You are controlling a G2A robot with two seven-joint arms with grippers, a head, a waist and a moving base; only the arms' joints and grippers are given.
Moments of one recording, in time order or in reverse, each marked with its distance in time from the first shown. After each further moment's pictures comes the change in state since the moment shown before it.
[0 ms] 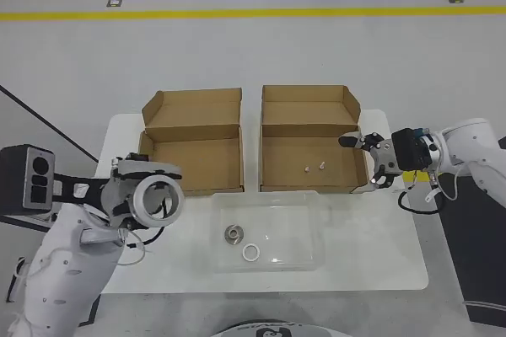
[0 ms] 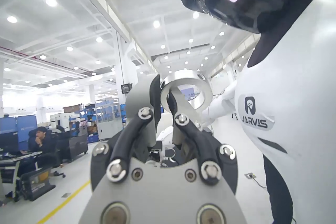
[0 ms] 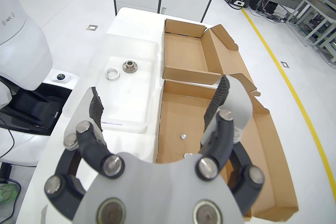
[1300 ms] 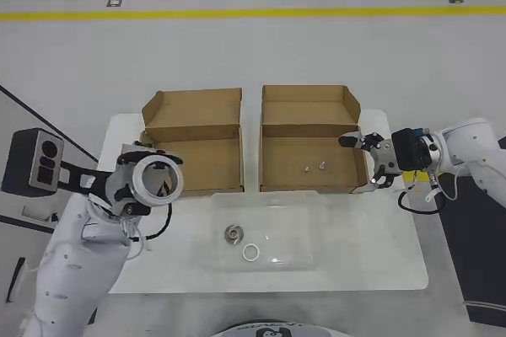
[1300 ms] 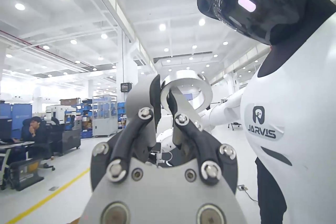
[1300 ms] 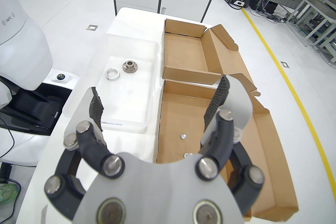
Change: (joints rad) left arm -0.013 -0.055 0.004 0.027 -0.159 0.000 -0.119; right arm 0.000 0.000 0.000 0.000 0.000 0.000 0.000
